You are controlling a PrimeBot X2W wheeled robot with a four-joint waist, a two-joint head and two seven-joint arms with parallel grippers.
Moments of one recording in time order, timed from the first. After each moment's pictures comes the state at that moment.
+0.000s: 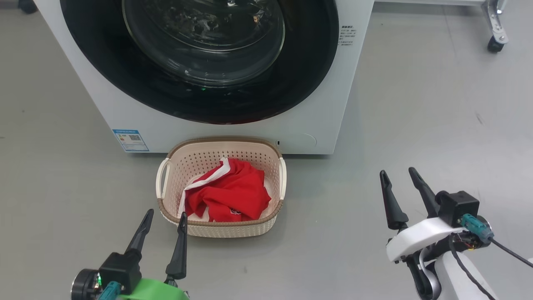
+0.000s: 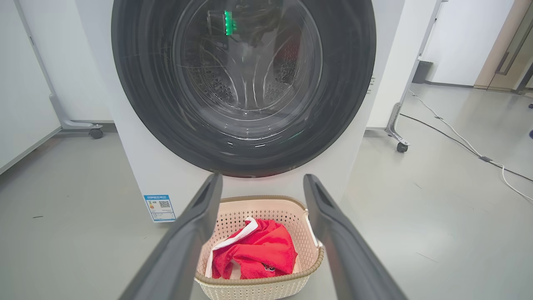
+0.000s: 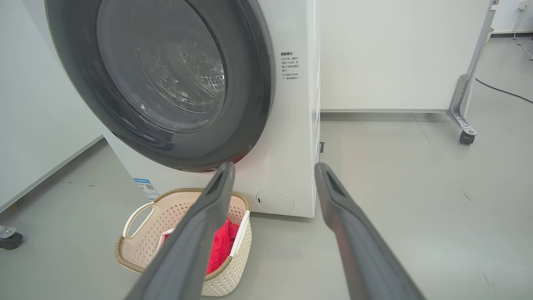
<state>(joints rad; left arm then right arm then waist) 0.01 0.11 -0.31 0.12 -0.36 0.07 -0.25 -0.19 -0.06 0.17 0.41 0.32 0.12 -0.25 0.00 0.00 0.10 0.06</state>
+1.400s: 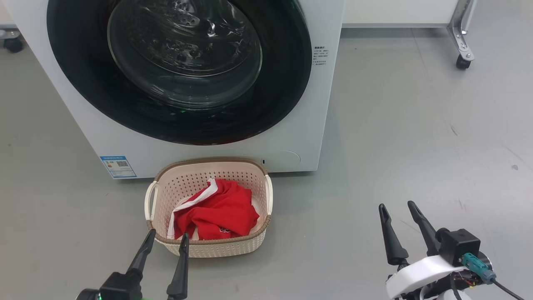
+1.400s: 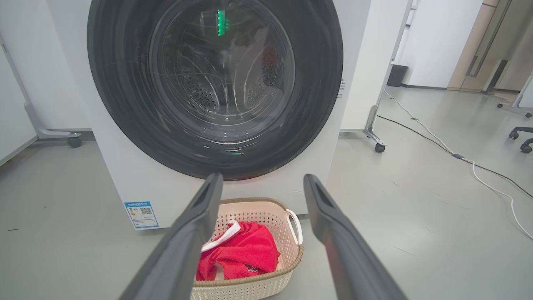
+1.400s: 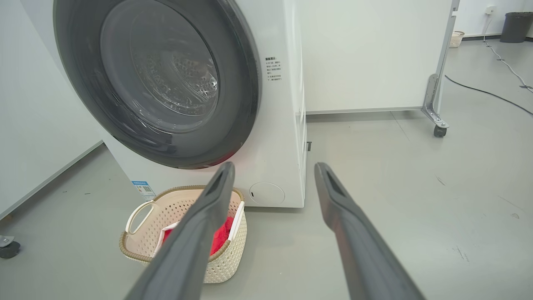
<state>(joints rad) 0.10 0.12 -0.32 0.08 -0.37 0.08 -0.25 0.02 -0.05 0.18 0.26 0.32 0.08 -0.25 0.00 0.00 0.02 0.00</state>
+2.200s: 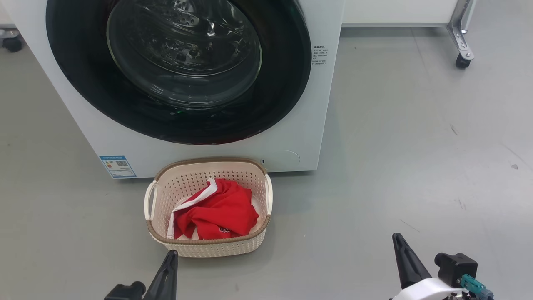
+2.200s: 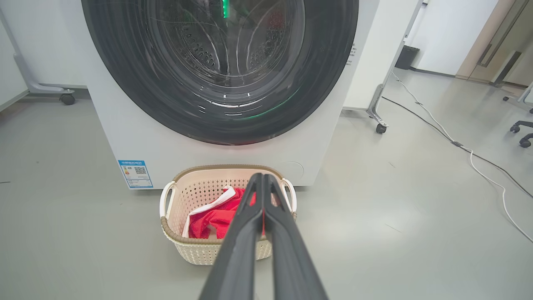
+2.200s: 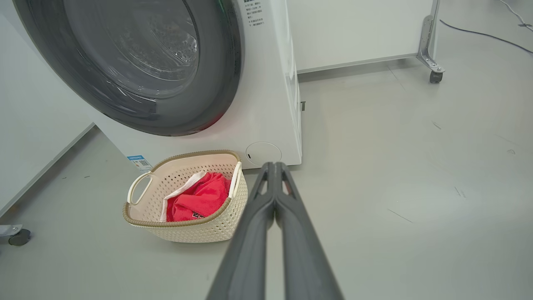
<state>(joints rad) 0.13 0.10 -0.34 0.15 -0.42 0.08 -0.24 0.08 -0.03 0.18 0.33 0.37 0.08 -0.24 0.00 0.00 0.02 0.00</state>
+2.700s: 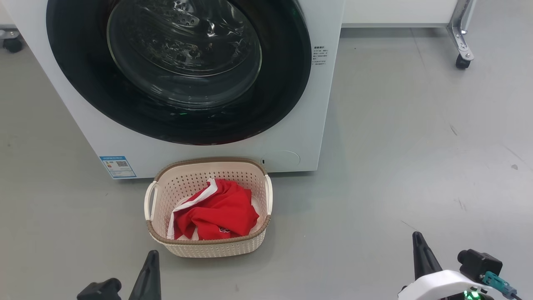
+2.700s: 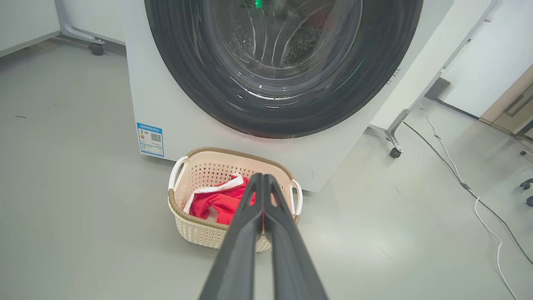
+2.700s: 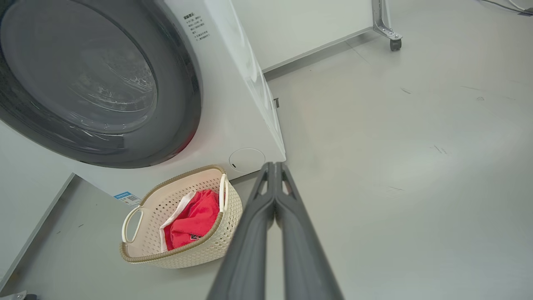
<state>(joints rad) 0.13 0.09 -0.29 0.14 -0.62 0.05 -0.19 0.08 -0.03 0.14 0.31 0.58 0.08 -0.19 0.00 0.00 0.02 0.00</state>
